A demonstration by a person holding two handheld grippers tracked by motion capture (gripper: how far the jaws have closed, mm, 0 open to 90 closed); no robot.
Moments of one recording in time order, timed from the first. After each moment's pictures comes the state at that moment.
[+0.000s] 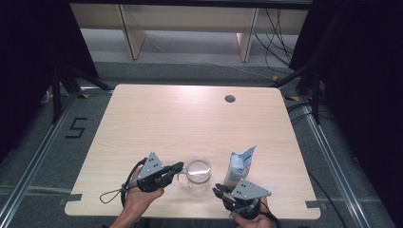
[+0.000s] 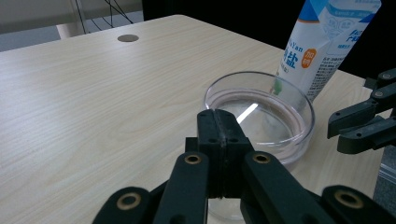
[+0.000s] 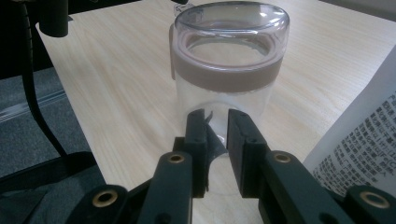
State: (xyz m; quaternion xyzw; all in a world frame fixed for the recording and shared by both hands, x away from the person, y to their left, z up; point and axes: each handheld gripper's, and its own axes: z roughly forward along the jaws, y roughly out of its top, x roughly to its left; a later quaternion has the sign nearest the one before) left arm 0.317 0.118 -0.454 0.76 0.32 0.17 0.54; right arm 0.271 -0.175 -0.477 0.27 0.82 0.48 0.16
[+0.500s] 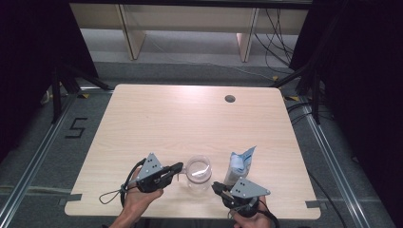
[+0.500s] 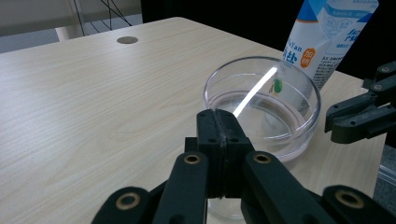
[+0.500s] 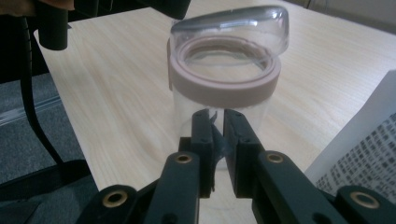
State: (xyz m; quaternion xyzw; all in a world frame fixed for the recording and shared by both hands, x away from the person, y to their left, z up) left arm 0.317 0.120 -0.457 0.75 0.31 0.17 0.55; right arm 0.274 -0.171 -0.473 0.27 0.81 0.49 0.18
